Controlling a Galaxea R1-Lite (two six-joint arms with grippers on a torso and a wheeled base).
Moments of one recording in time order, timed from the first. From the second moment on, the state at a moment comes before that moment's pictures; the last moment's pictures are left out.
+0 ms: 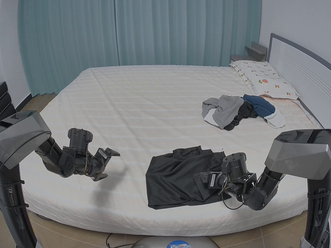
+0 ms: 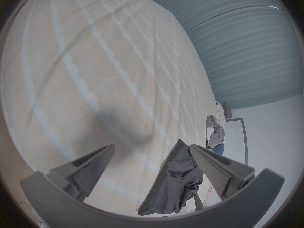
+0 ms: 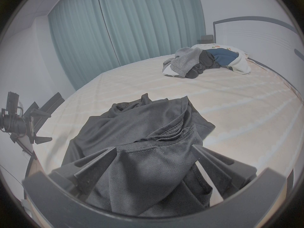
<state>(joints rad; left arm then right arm) -0.13 2.19 -0.90 -0.53 -0.25 -1.06 0.54 2.31 -0.71 -1.02 -0.31 0.43</state>
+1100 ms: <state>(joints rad) -0.13 2.19 -0.90 -0.53 -0.25 -1.06 0.49 2.31 -0.58 -1.05 -0.35 0.30</state>
